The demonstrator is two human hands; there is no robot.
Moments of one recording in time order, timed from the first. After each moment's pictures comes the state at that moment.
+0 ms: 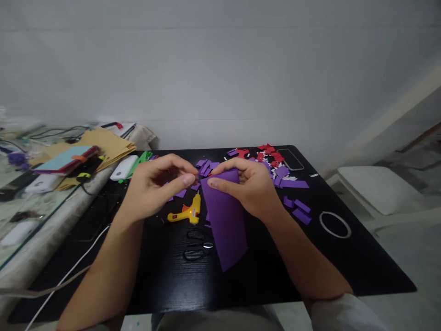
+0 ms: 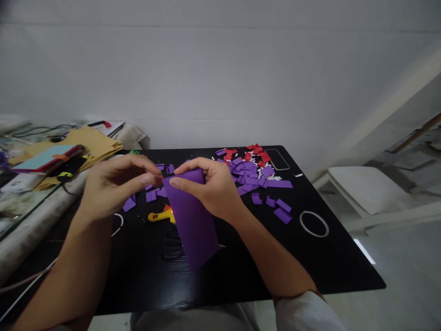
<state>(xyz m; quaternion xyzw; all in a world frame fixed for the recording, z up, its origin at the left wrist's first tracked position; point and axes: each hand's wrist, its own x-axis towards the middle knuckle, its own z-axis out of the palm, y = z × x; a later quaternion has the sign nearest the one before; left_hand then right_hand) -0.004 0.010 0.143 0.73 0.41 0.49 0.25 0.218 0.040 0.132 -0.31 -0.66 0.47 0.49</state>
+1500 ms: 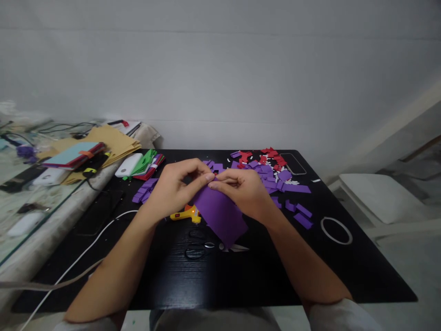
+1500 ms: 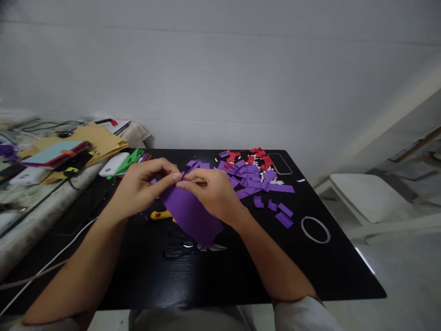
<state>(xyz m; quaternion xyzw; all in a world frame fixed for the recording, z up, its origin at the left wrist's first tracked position) 0.011 0.017 0.138 0.76 0.44 0.44 0.19 0.211 0.048 0.113 -0.31 -0.73 0.44 0.41</state>
